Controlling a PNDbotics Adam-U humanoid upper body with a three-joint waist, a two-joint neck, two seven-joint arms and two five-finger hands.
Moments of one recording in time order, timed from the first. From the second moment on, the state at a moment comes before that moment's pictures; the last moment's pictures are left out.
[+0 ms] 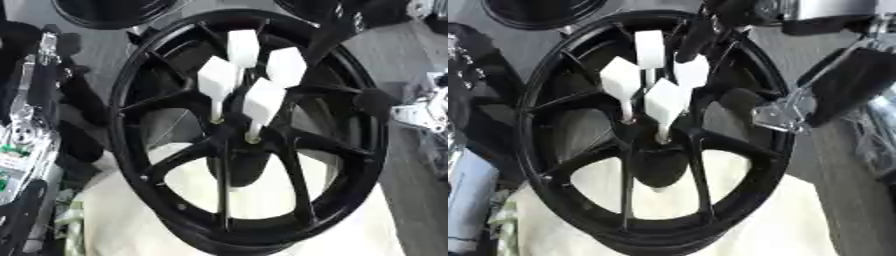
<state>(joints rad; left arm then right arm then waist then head) -0.36 0.42 0.00 -1.70 0.20 0.11 0.24 -0.96 -0.77 0.38 -1.99 0.10 -0.09 0.84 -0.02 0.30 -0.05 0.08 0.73</state>
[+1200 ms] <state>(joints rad) -0.37 0.41 0.03 -1.68 0.22 0.10 0.27 -1.02 -0.63 0.41 -1.73 0.35 -0.04 0.75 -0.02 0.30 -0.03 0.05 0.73</state>
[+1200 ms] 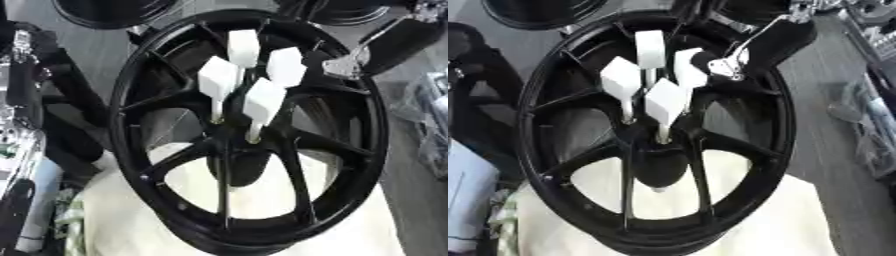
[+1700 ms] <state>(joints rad) -0.38 0.40 0.04 -1.68 0.23 0.10 0.29 -1.02 -0.62 0.42 -1.68 0.36 -0.07 0.75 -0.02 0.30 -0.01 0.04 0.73</state>
